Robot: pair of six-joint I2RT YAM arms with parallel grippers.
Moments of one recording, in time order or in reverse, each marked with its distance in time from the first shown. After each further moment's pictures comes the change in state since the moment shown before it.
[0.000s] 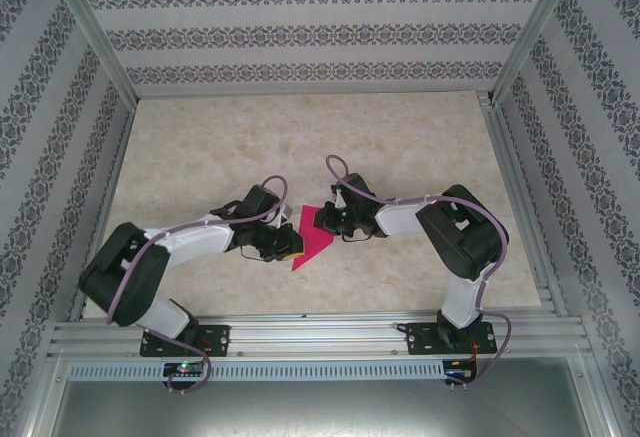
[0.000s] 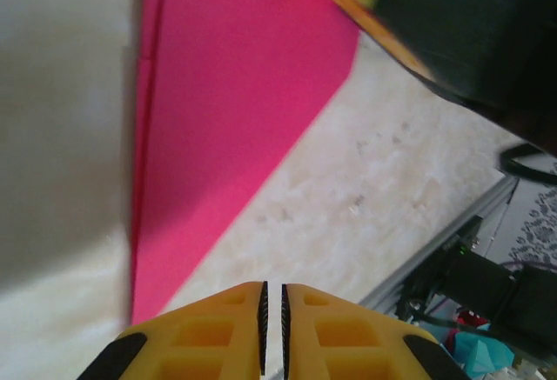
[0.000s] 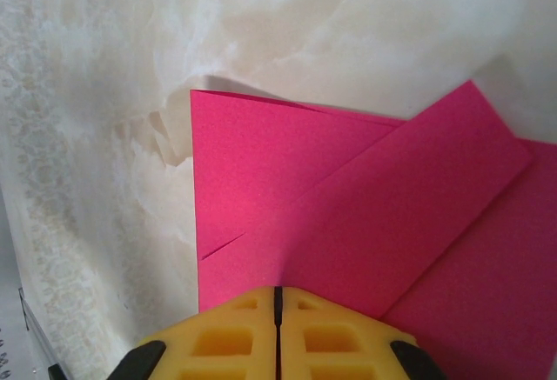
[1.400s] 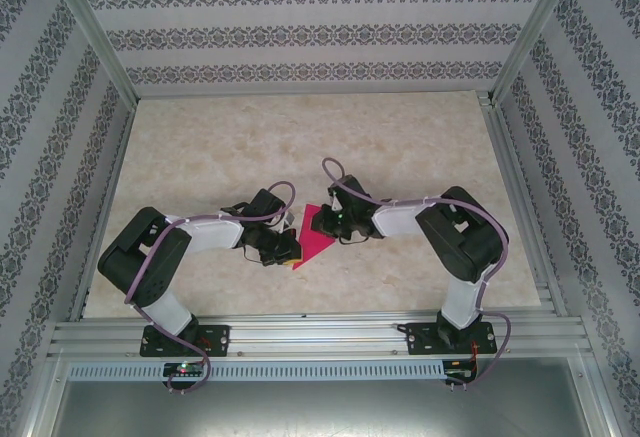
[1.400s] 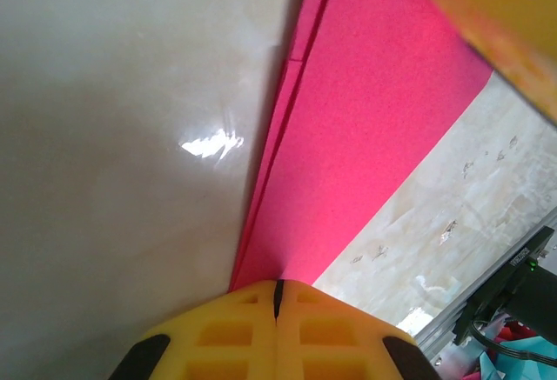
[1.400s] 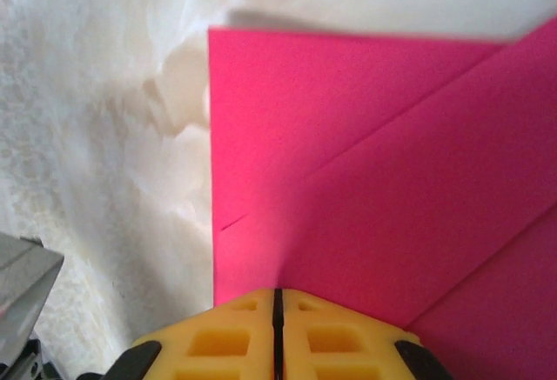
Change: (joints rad) left arm -0.001 0.114 0.013 -0.012 -0.027 0.074; right arm 0.014 -0.007 0.022 -0.055 0.023 0.024
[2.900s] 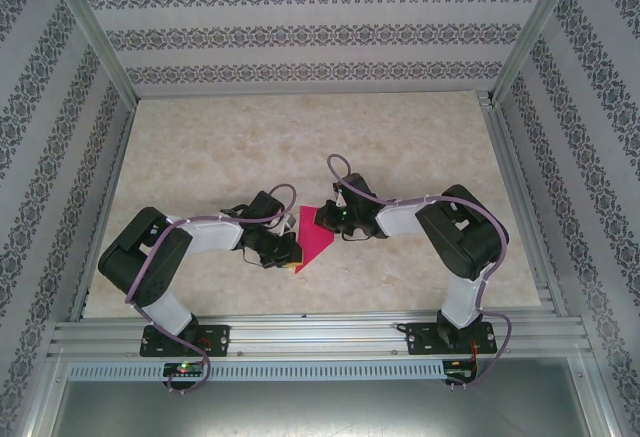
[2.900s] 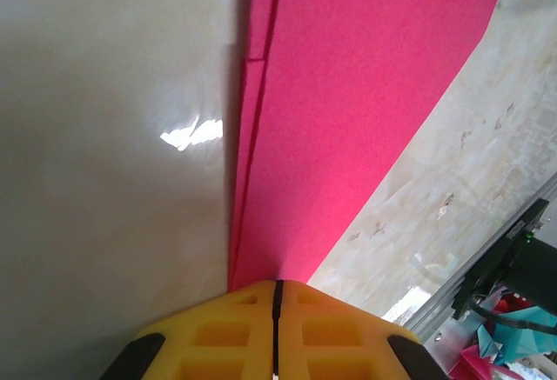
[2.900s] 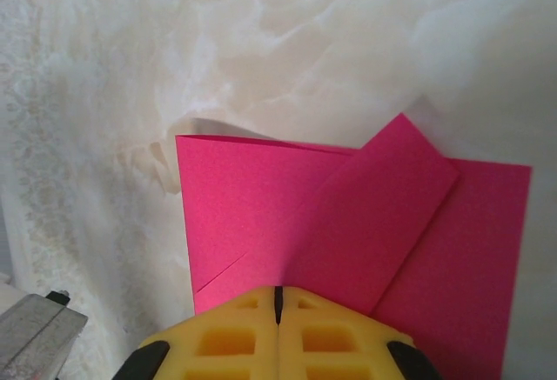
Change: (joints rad) left arm 0.000 -0.002 -0.020 0.004 0.058 0.045; right arm -0.017 0.012 -0.035 0.111 0.006 -0.001
